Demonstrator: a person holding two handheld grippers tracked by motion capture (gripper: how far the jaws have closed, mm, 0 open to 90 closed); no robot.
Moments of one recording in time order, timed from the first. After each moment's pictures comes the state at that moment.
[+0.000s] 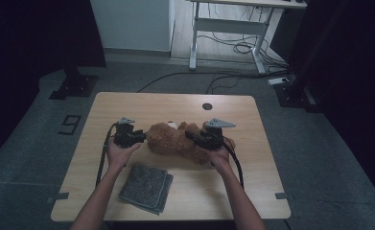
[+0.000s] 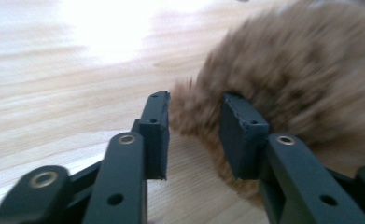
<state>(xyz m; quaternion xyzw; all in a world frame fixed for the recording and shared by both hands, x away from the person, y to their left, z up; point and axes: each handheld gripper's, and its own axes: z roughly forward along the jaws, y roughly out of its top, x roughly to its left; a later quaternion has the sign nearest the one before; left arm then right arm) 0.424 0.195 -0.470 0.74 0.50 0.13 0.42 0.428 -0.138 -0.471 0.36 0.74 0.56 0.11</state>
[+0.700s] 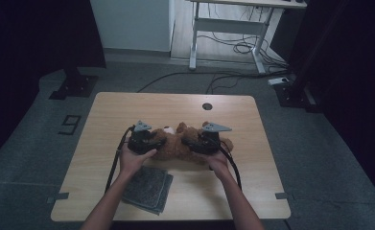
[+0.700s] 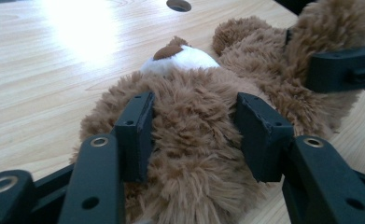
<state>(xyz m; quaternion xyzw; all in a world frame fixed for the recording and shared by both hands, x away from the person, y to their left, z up) 0.402 0.138 -0.465 0.77 0.44 0.14 0.44 0.415 -0.132 -0.476 0.37 0.75 0.54 0.11</state>
